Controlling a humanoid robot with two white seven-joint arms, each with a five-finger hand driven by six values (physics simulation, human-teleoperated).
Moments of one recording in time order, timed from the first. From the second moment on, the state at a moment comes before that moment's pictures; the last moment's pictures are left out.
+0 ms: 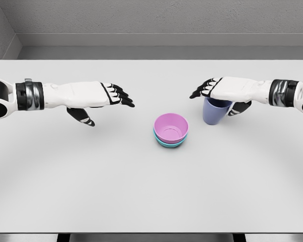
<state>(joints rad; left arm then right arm) -0.92 0.82 -1.04 -1.45 -0.20 -0.61 -0.40 -0.74 -0.71 0.66 -1.33 0.43 -0.61 0.61</state>
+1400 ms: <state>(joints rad) -0.92 0.82 -1.04 -1.45 -0.20 -0.61 -0.40 -0.74 -0.70 0.66 -1.33 0.46 -0.61 0.61</state>
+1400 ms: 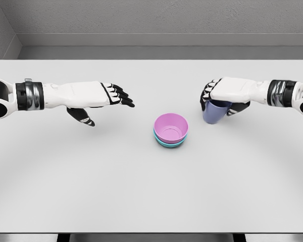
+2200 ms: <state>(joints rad) -0.92 0.82 -1.04 -1.45 -0.20 -0.61 -0.40 -0.76 -0.70 0.60 -1.34 0.43 -0.61 0.61</state>
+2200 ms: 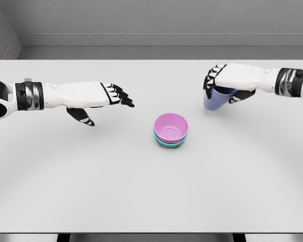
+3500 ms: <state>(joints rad) -0.92 0.82 -1.03 -1.45 -0.20 -0.61 -0.40 -0.78 -0.71 0.77 -1.76 0.42 -0.61 0.61</state>
